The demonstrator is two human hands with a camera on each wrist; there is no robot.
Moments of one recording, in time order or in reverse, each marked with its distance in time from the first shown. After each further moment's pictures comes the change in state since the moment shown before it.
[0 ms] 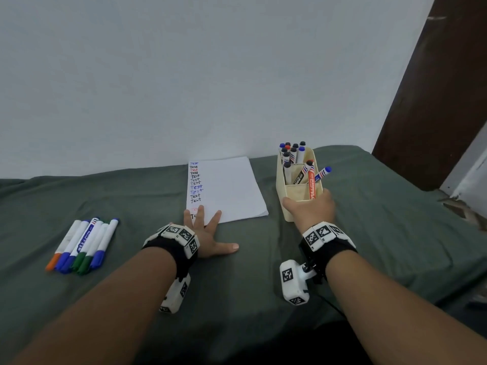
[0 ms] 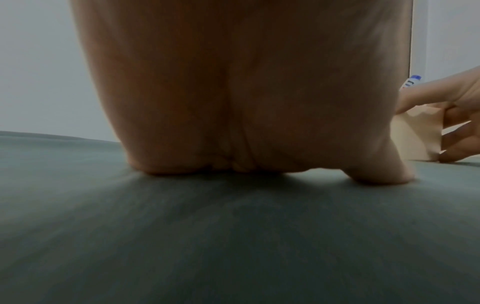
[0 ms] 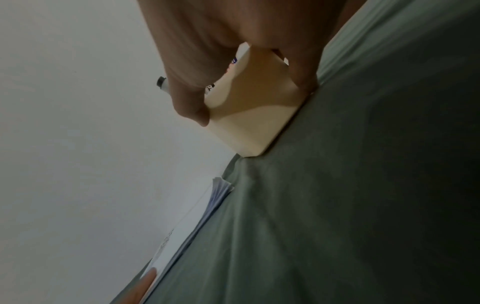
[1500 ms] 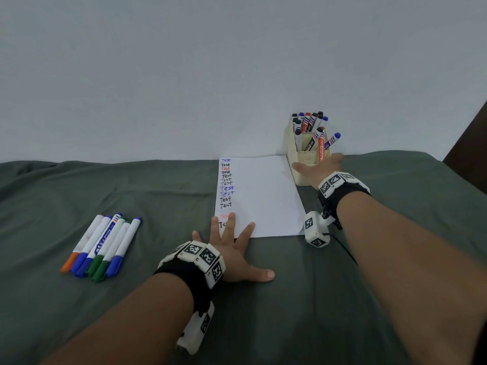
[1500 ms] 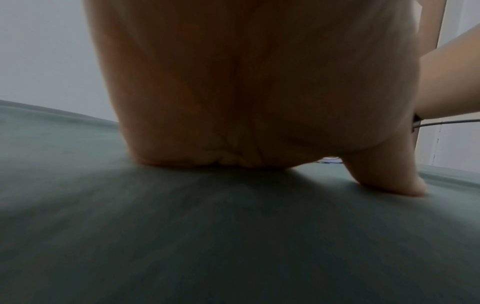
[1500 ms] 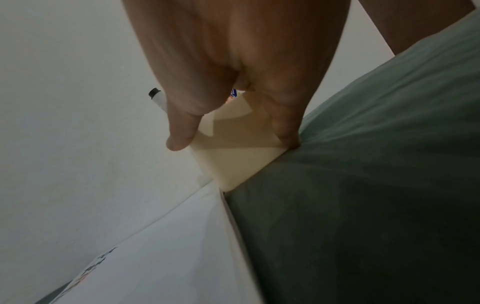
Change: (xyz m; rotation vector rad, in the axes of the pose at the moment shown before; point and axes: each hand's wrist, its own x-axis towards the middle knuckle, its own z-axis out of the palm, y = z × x) left_hand 0.014 -0.007 0.002 -0.060 -0.092 0.009; right_hand 0.132 -0.062 0.143 -0.235 -0.245 -0.045
